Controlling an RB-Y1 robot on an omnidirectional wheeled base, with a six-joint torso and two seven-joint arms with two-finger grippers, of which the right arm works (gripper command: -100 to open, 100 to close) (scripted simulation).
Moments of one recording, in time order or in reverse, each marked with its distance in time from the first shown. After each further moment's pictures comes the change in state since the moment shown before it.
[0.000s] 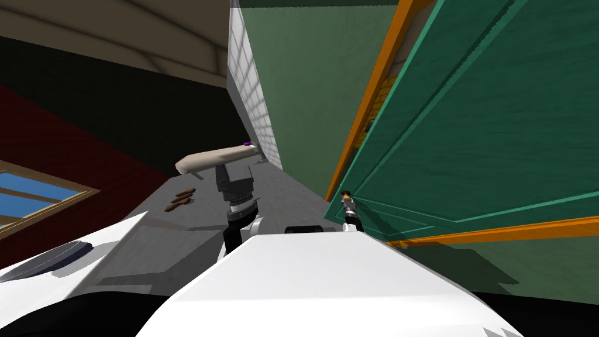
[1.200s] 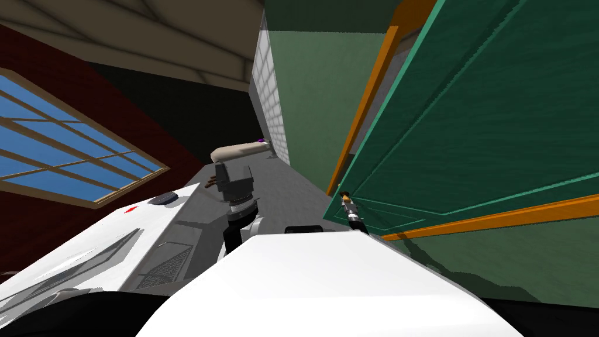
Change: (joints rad) arm 0.068 -0.101 0.131 -0.044 0.059 -0.034 -0.160
